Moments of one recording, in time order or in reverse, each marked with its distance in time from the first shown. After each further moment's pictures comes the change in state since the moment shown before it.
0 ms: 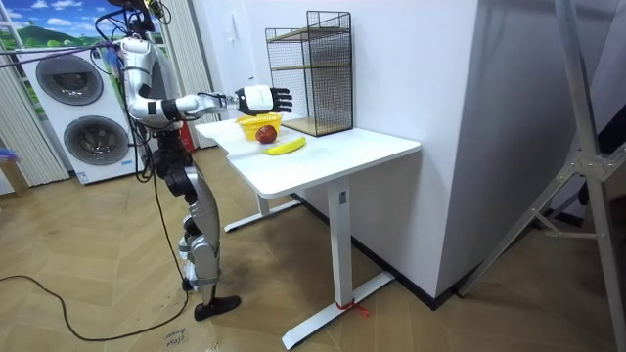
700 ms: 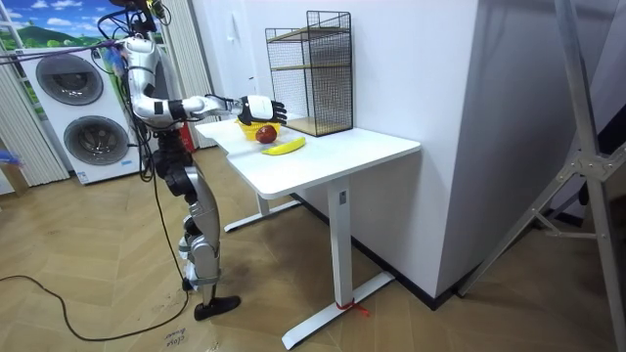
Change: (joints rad) left arm -0.045 0.004 -0.029 0.039 0.000 0.009 -0.020; right arm 0.001 0.001 0.085 0.001 -0.092 0.038 0.094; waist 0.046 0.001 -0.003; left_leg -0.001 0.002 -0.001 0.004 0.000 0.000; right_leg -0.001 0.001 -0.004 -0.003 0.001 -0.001
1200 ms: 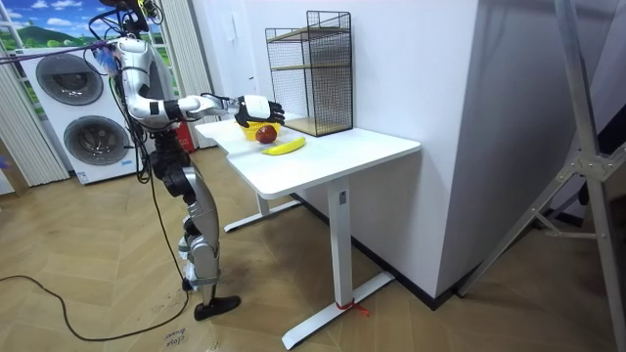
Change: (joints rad) left arm -0.003 0.011 -0.008 0.014 0.038 0.001 -0.004; right arm 0.000 -0.001 0.000 0.022 -0.085 0.000 -0.002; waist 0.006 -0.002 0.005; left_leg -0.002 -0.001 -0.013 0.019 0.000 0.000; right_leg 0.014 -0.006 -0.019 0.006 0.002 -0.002
